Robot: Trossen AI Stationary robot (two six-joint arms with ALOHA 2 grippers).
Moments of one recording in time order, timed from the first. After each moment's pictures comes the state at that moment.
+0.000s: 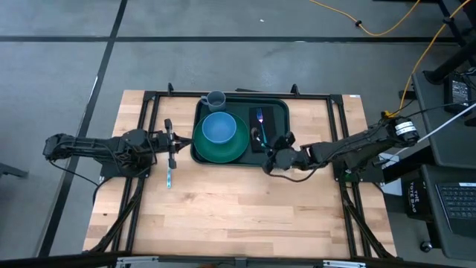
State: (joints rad) left arm 0.04 0.35 0.14 0.17 -0.20 0.14; right arm 0.19 1.41 0.78 -0.09 0.68 0.57
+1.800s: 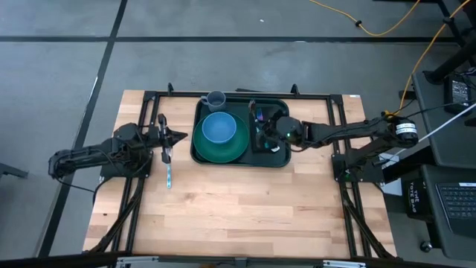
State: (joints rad) left arm 0.26 0.14 0.14 0.04 0.03 0.10; right arm -0.09 1.41 0.84 0.13 0.47 0.52
